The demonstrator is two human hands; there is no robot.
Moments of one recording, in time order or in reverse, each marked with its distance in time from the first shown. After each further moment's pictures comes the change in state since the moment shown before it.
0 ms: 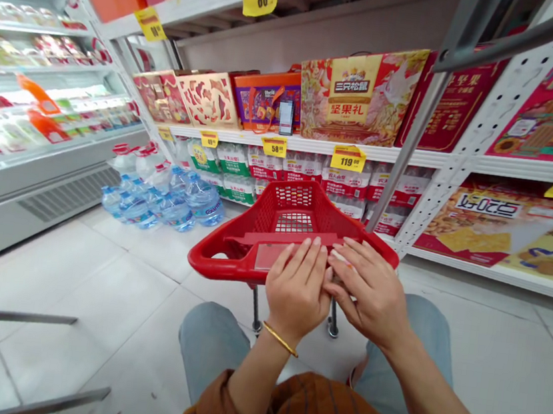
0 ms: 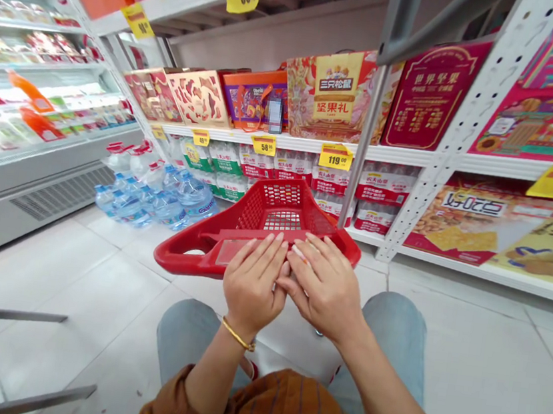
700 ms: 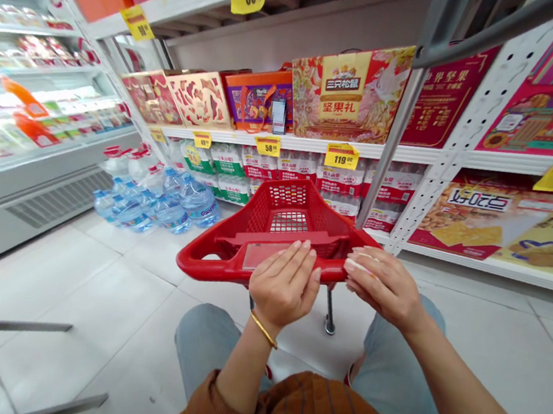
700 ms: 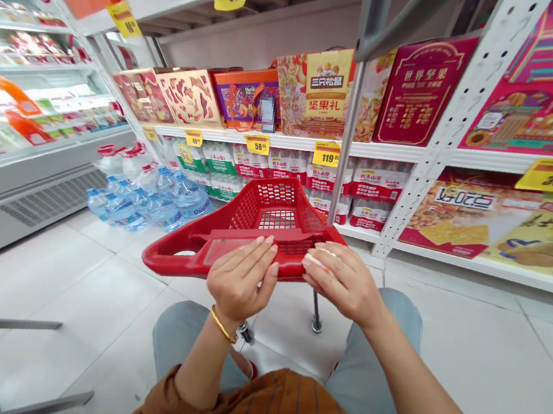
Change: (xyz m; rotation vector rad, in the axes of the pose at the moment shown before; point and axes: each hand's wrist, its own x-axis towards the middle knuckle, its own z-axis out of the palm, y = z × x) left_hand -0.001 -0.018 0.001 0.029 0.067 0.129; right_hand -0.033 0.054 -0.006 0.095 0.084 -0.216
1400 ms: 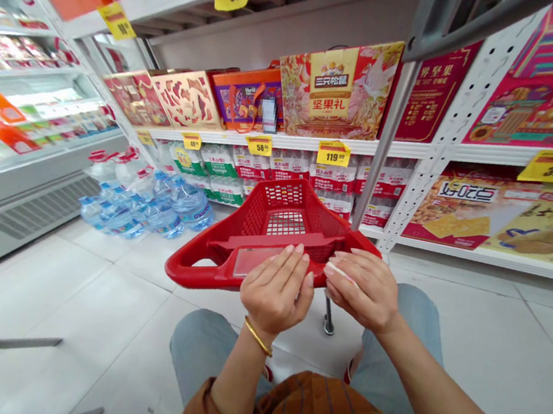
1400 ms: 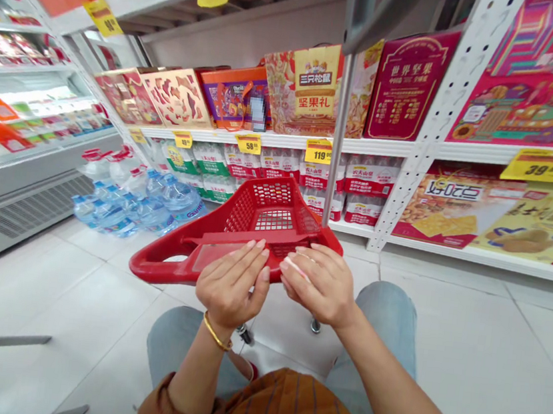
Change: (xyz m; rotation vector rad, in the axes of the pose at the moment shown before) left_hand -0.003 0.001 -0.006 -0.024 0.005 0.006; right_hand 0.019 -0.029 0.016 -0.139 0.133 0.043
